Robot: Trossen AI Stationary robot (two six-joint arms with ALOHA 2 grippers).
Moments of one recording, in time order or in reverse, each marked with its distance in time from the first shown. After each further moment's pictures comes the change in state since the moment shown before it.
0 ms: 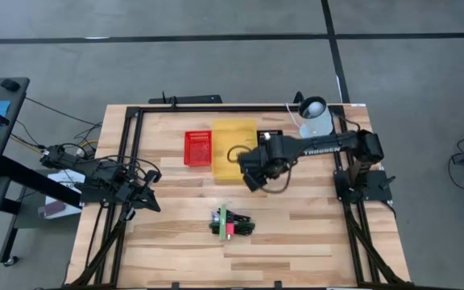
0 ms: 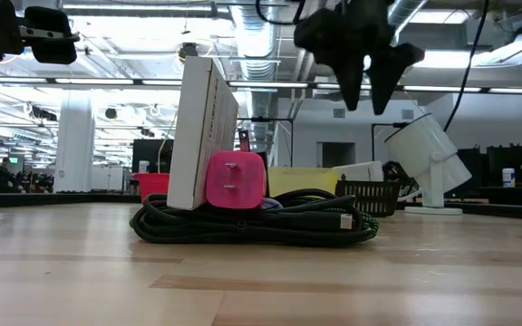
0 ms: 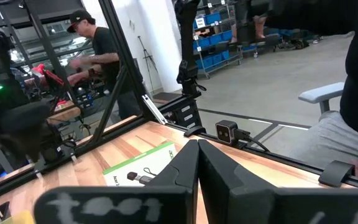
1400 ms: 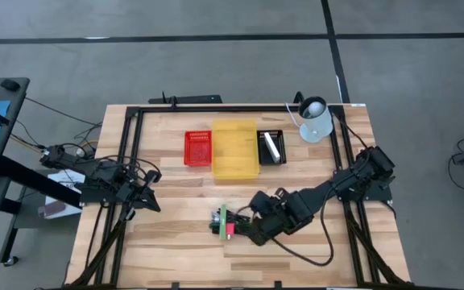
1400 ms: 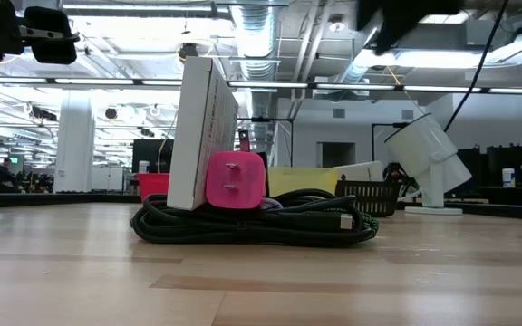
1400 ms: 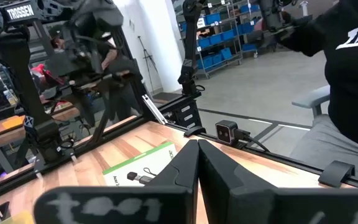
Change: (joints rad) left arm 0.000 0.000 0.000 0.000 0.000 -0.005; right arm 0.437 0.000 0.000 0.275 0.286 0.081
